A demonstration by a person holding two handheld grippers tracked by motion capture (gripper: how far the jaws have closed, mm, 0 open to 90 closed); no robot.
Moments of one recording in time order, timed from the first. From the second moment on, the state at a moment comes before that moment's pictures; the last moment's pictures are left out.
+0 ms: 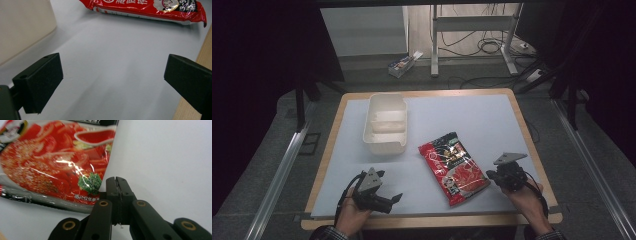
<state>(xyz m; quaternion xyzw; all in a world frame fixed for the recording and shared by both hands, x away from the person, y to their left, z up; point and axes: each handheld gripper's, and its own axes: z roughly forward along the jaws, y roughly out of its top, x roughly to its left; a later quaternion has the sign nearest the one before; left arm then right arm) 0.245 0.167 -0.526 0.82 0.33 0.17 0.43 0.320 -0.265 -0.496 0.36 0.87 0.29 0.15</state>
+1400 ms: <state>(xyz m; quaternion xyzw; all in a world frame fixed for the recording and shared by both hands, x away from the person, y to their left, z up) 0.247 0.161 -0.526 0.82 0.34 0.16 0.43 0.305 -0.224 -0.512 0.30 0.91 0.29 0.08</state>
